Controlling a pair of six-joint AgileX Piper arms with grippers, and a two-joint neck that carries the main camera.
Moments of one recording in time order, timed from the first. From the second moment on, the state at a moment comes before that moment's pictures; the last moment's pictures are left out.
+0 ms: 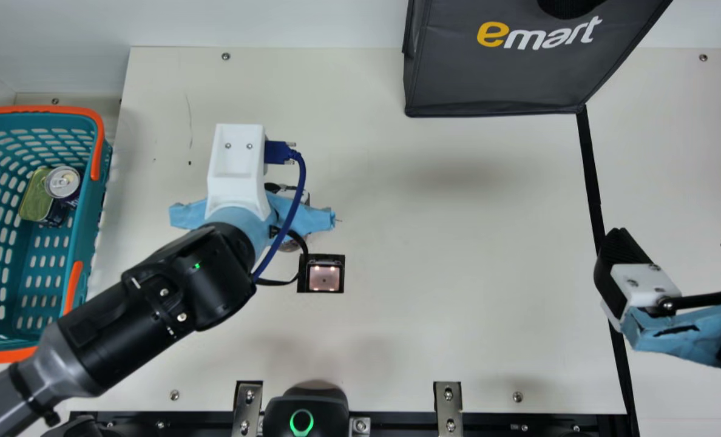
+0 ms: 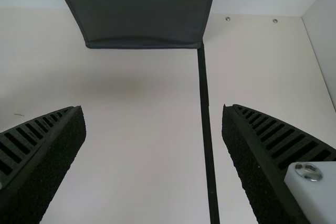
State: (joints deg) left arm -50.8 84.8 -65.6 31.2 53.9 -61.1; right arm 0.6 42.6 -69.8 -0.8 69.4 -2.2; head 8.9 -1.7
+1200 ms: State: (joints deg) left arm -48.1 72.7 -61.1 6.3 38.8 -12.3; right arm 0.6 42.6 -69.8 -0.7 69.5 -2.2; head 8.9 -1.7
